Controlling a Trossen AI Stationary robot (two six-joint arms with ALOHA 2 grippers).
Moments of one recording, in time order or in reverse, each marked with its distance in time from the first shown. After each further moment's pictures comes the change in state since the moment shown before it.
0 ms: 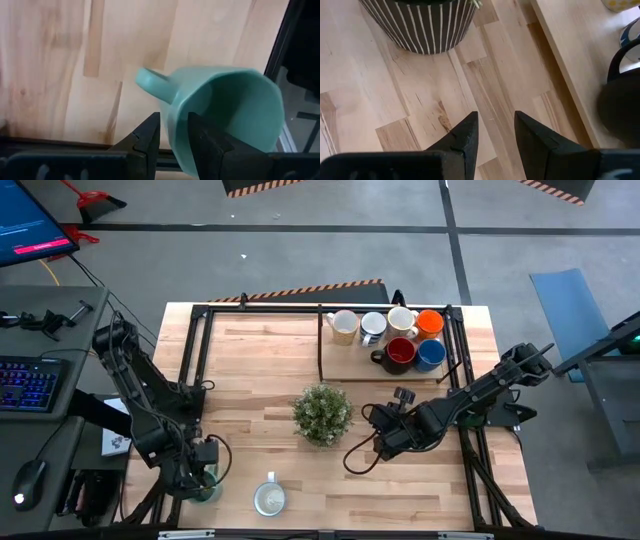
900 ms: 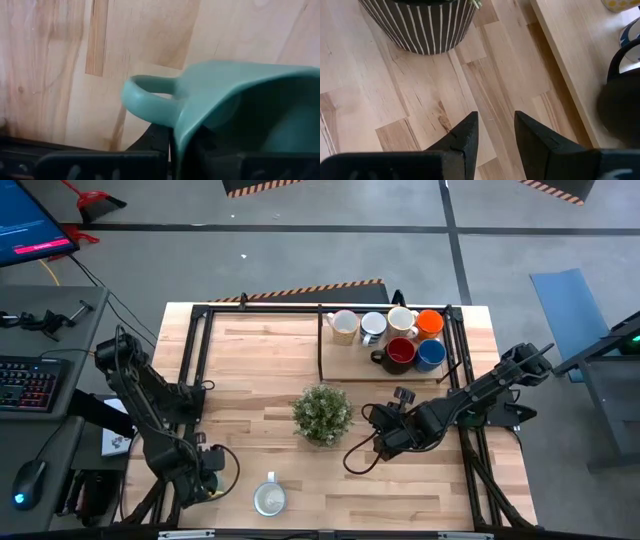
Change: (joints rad) left arm 0.002 0.179 0.000 0.024 0.010 -0.010; right arm 0.000 0.000 0.000 0.001 0.001 0.000
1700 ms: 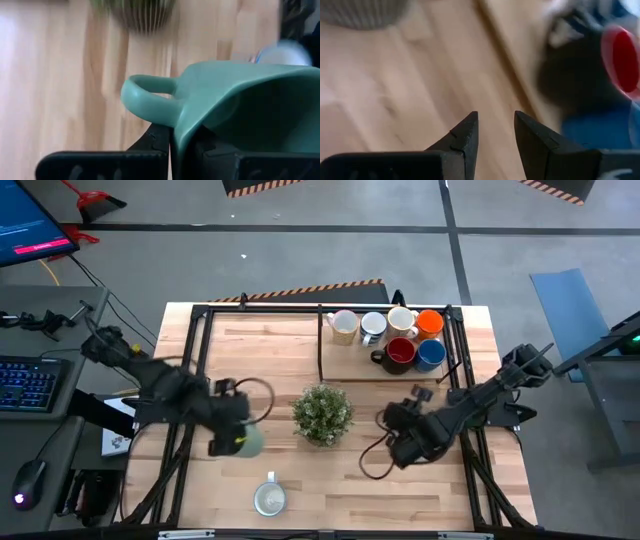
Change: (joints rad) left arm 0.544 -0.192 0.432 -0.312 -0.155 0.708; right arm 0.092 0.000 0.000 -0.278 0.135 0.210
